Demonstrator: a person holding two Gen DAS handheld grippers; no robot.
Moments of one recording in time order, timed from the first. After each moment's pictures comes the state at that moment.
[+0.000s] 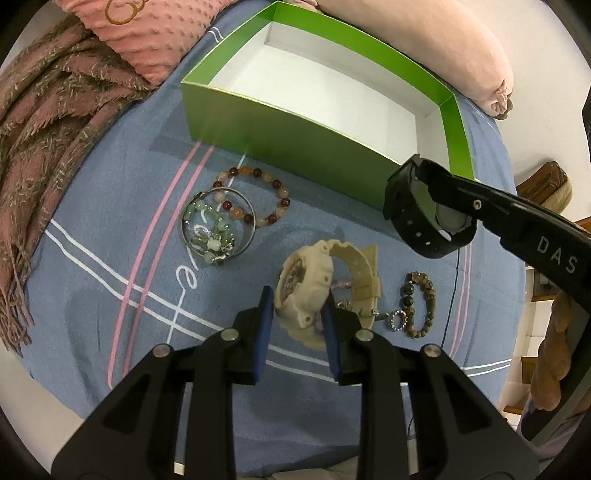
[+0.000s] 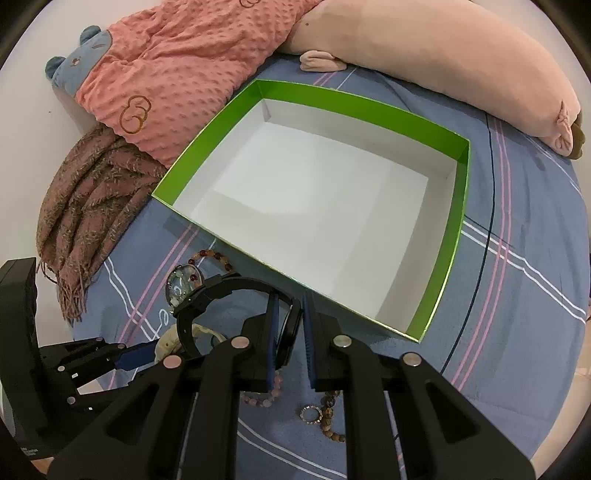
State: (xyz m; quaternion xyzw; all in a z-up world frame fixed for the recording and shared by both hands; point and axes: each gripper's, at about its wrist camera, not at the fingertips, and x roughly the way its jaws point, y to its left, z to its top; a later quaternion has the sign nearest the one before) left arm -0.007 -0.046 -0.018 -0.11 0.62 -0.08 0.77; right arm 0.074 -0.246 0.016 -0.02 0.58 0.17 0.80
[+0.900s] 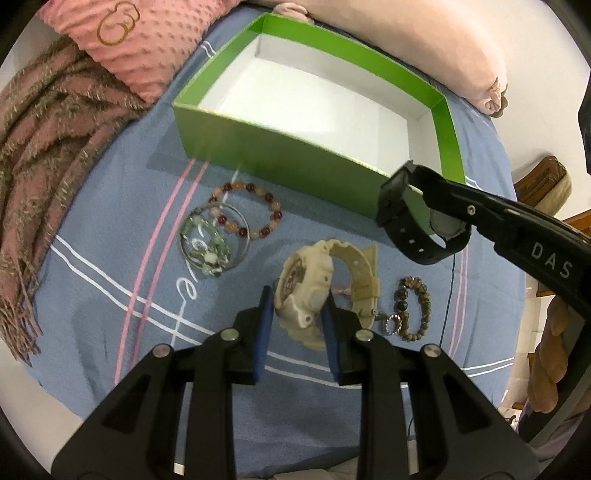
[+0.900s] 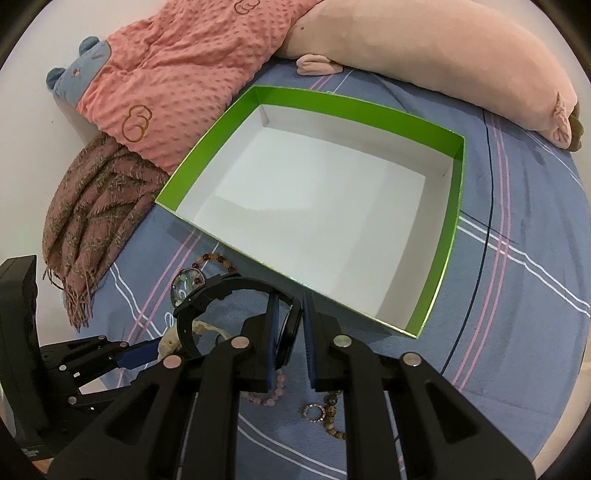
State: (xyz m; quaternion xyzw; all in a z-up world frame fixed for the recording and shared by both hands) left arm -0.009 -0.046 -0.005 -0.10 0.61 -0.07 0.78; right arm 0.073 -0.252 0.022 0.00 0.57 0.17 0.80
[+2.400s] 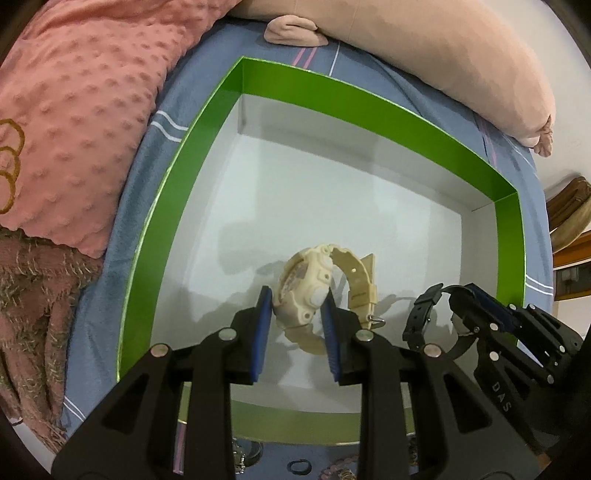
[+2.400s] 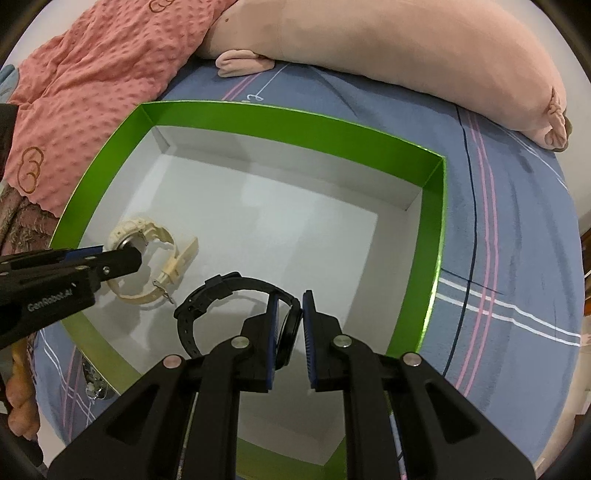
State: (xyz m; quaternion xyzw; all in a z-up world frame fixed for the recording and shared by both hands) left arm 0.167 -0.055 -0.040 -0.06 0.62 -0.06 0.78; right arm 0.166 -0.276 -0.044 -0.01 0.57 0.09 0.82
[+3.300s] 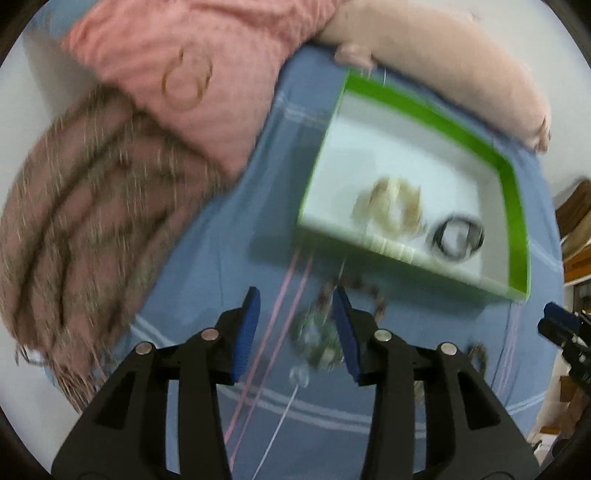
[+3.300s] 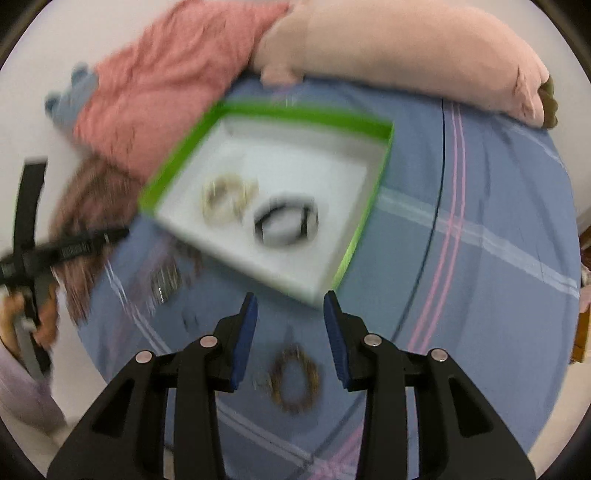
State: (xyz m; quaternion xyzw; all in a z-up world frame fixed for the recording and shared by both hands) left arm 0.049 0.017 0.000 -0.05 0.59 0.00 0.80; right arm 0.045 -0.322 0.016 0.02 0.57 0.16 0.80
